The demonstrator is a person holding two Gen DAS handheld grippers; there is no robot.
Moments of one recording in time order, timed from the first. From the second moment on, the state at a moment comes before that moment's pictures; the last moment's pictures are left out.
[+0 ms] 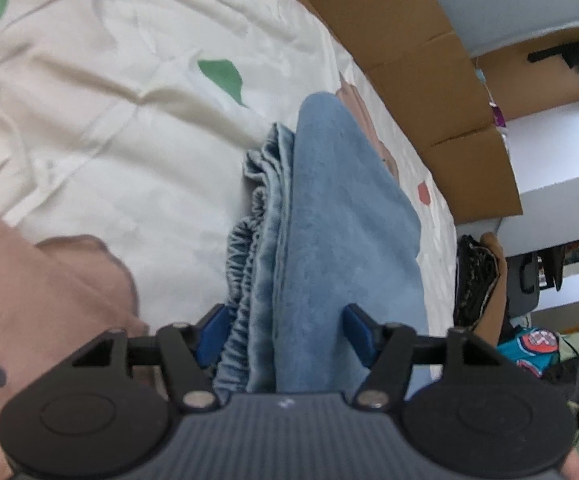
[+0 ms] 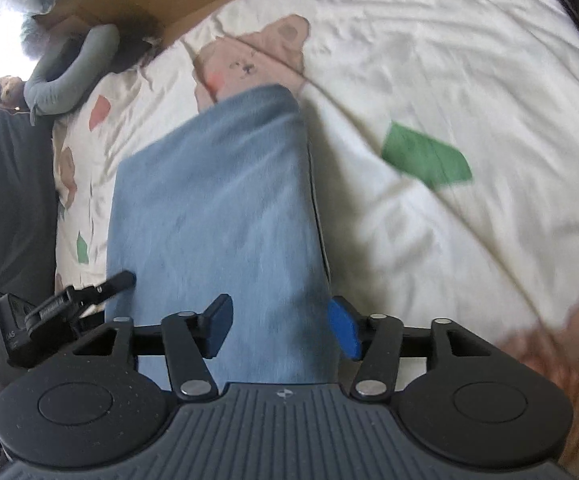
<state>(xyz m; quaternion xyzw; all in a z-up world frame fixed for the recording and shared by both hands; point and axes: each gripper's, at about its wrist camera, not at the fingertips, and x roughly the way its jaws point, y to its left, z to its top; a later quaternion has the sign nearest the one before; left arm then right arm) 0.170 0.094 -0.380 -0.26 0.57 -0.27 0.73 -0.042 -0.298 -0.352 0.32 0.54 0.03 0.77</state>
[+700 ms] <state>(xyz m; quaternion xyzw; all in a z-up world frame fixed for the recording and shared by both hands) 0.182 0.085 -0.401 -0.27 0.62 -0.30 0.67 -0.002 -0.296 -0.412 0.36 0.52 0.08 0.77</state>
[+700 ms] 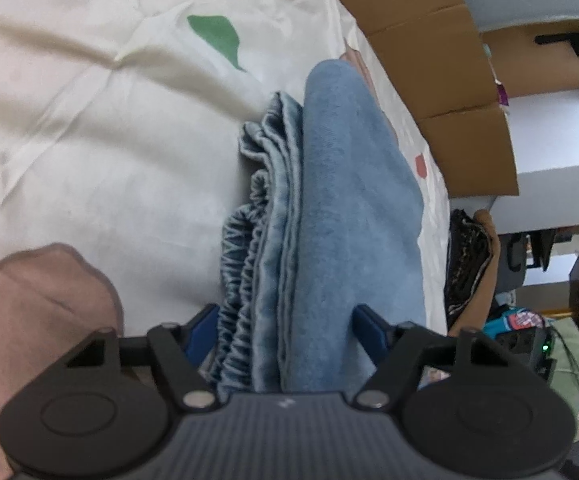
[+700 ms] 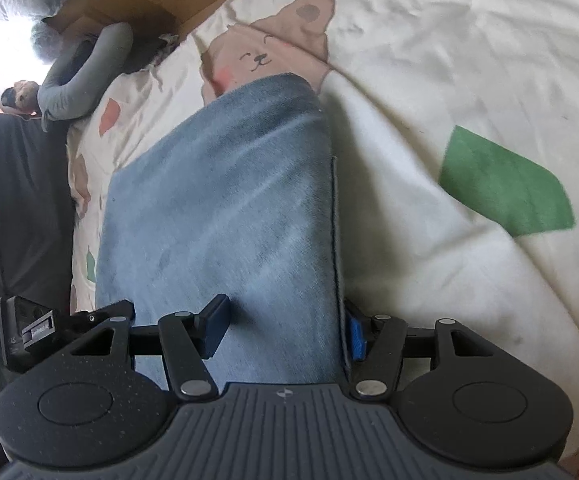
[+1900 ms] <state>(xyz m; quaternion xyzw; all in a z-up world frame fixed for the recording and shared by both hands) 0.170 0.053 -0.450 -0.24 0.66 -0.35 0.62 -0.016 -0.317 -0.411 0.36 0.51 0.08 0.78</state>
